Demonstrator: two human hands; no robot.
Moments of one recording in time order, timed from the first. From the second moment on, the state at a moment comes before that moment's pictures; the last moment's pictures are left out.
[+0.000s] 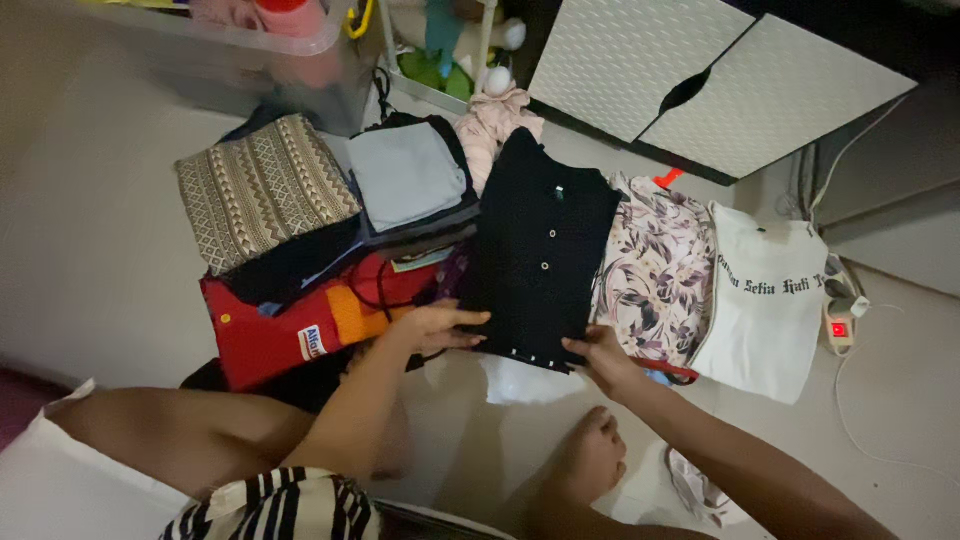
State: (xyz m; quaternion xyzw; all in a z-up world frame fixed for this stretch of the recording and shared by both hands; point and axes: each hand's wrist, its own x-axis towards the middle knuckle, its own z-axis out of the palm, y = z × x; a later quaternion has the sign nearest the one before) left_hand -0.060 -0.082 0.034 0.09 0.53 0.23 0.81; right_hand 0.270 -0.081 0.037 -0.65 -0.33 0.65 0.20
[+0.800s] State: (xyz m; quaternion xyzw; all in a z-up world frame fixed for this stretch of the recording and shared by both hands) left_hand -0.027 -0.037 -0.041 0.40 0.67 0.21 0.58; right_hand 0.257 -0.040 0.036 -0.61 -0.32 0.68 0.27
